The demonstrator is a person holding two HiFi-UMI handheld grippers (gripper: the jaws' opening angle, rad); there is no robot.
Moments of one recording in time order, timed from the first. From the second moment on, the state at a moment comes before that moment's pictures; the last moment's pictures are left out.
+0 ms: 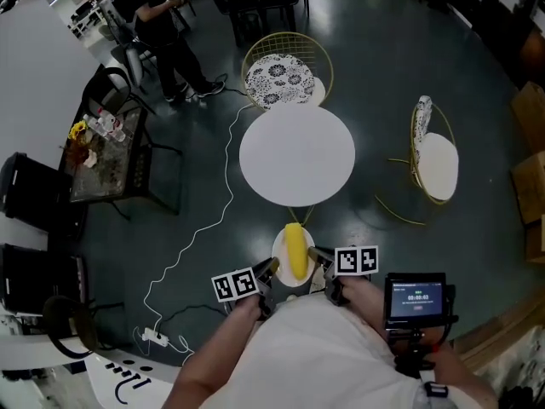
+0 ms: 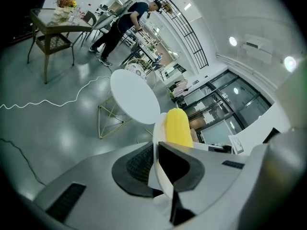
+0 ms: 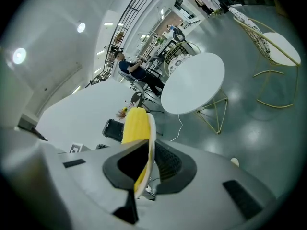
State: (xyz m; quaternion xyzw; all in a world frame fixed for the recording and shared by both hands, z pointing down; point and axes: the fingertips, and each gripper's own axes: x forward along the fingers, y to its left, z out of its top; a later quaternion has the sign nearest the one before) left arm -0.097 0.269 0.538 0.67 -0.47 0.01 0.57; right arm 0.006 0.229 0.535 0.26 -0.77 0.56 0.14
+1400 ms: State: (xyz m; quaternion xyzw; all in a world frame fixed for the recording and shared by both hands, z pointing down) left arm -0.145 0.121 0.555 0.68 -0.45 0.02 0.58; right arm -0.040 0.091 0.552 0.29 -0.76 0.56 0.13
